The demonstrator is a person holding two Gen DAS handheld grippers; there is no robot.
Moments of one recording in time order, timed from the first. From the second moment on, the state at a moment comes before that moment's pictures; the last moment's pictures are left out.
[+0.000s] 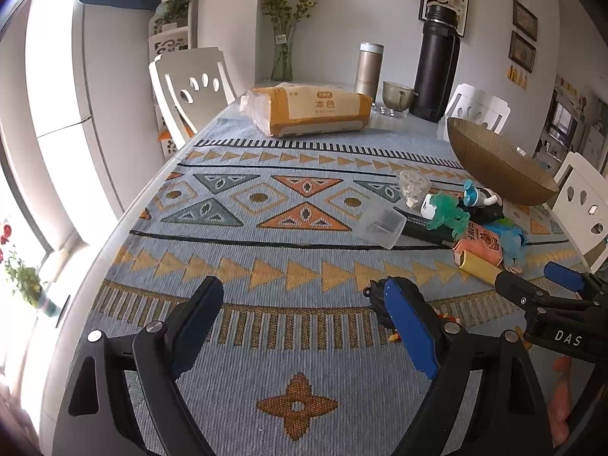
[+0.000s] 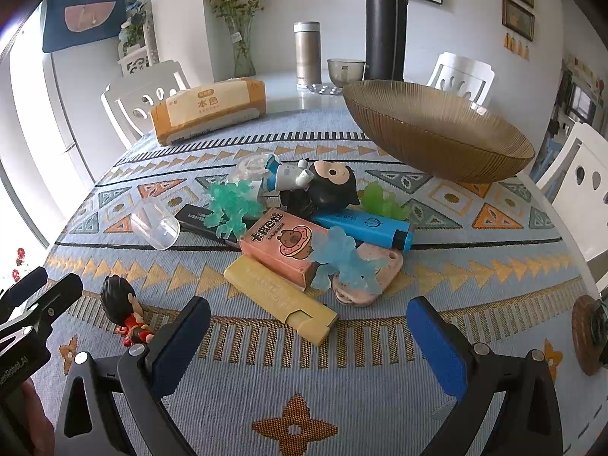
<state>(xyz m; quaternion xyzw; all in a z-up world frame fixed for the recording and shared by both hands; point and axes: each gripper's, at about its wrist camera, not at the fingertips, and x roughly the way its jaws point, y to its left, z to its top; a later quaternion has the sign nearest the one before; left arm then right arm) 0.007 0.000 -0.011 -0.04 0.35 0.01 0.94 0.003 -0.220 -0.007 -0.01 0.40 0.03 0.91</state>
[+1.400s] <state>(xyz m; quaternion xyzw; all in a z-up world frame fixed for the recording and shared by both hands) 0.007 0.000 -0.012 -0.04 0.35 0.01 0.94 0.004 -0.218 -0.009 0.00 0.41 0.04 0.91</state>
